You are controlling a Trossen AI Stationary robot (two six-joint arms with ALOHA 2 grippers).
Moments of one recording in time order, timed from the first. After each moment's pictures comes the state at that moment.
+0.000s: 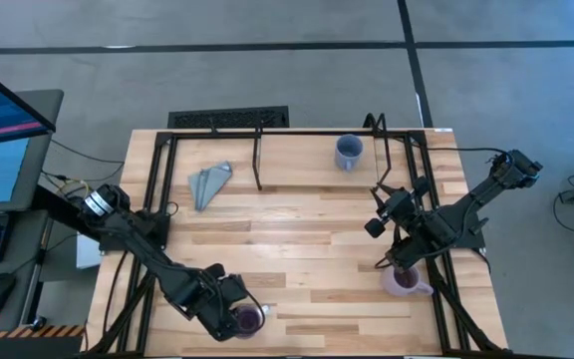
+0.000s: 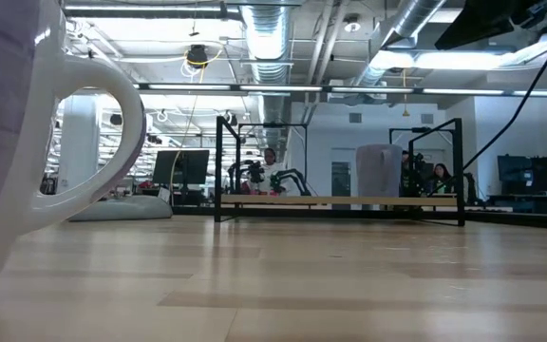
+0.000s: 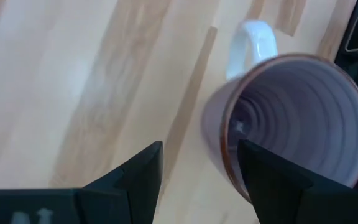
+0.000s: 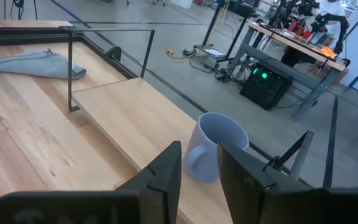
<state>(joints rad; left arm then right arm) -0.74 1.72 1.29 -0.82 -0.22 -1.12 0.62 1.22 0.98 -1.39 1.26 1.27</state>
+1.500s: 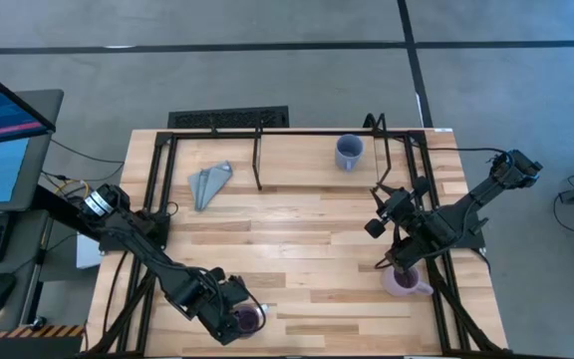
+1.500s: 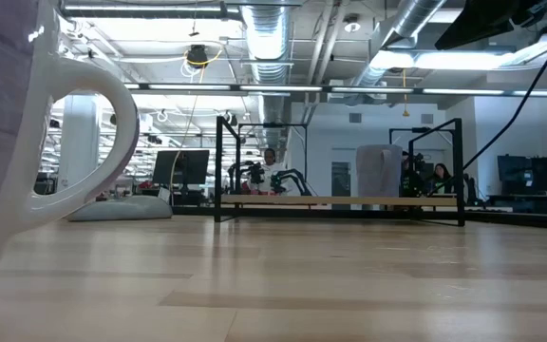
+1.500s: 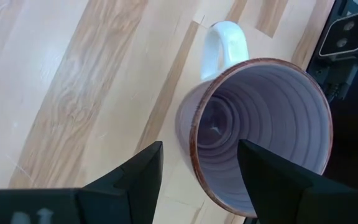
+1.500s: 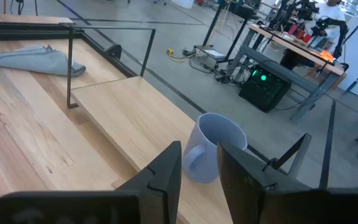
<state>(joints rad) -0.73 1.72 1.29 -0.77 -0.18 -1.16 0.62 1.22 0.98 -1.39 1.26 1.25</state>
